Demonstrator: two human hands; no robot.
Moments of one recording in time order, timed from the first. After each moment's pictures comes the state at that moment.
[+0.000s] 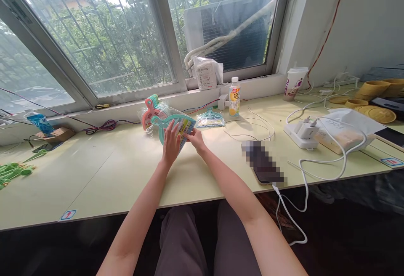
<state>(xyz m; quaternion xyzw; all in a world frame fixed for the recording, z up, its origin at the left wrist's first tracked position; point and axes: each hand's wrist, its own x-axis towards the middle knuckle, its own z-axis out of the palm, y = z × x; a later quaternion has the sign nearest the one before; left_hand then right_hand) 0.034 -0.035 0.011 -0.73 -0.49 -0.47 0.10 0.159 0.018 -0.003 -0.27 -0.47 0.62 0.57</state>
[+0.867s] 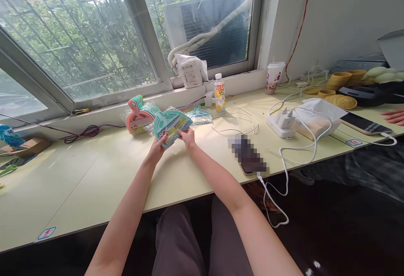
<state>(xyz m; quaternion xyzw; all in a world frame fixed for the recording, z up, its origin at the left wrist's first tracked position) 0.020 -0.011 -0.002 -0.45 -0.40 -0.60 -0.53 0.160 0.038 -0.017 -0.30 -0.33 0.63 0.64</state>
